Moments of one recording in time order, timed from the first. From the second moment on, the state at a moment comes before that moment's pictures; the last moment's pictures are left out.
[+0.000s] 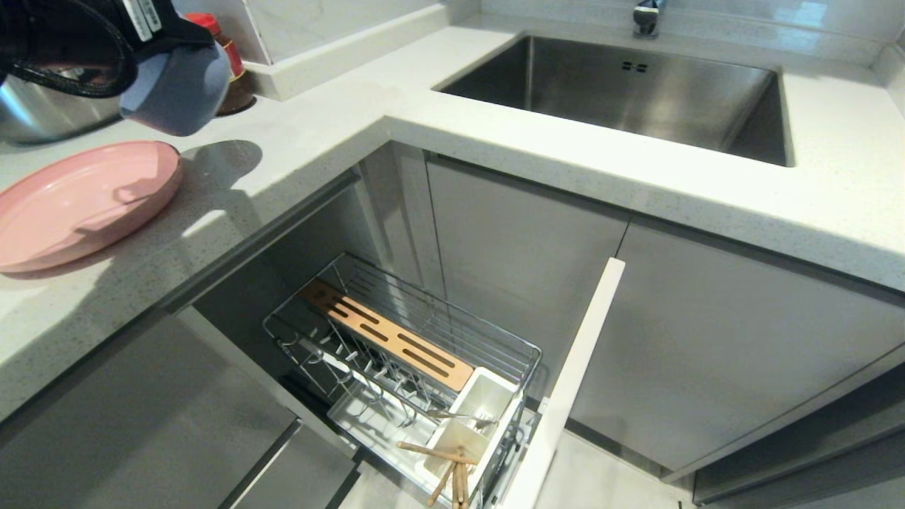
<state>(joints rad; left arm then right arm) -0.17 1.60 -1.94 0.40 -0.02 -0.16 -0.01 0.00 0.00 -0.01 -0.05 0.10</state>
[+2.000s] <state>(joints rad) -0.76 1.65 -0.99 -0.67 0.47 -0.98 -0.01 0.00 0.00 -0.01 -0.05 0.10</state>
